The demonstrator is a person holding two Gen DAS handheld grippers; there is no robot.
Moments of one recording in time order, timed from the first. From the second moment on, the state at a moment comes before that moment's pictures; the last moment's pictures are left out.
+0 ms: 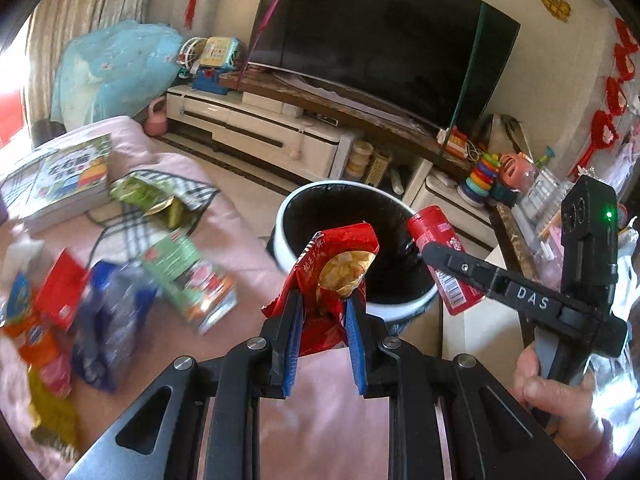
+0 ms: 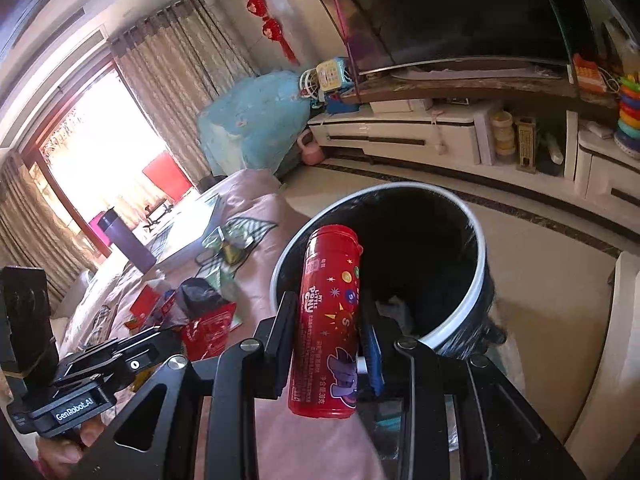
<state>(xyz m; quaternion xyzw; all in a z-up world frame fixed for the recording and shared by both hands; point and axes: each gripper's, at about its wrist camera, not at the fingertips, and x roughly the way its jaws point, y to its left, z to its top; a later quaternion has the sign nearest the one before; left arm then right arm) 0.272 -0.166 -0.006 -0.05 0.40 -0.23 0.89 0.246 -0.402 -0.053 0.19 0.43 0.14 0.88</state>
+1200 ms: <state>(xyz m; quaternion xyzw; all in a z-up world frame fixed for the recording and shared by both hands) 0.322 -0.208 -0.035 -0.07 0.41 -0.26 0.87 0.276 -0.450 -0.066 0.22 0.42 0.10 0.88</state>
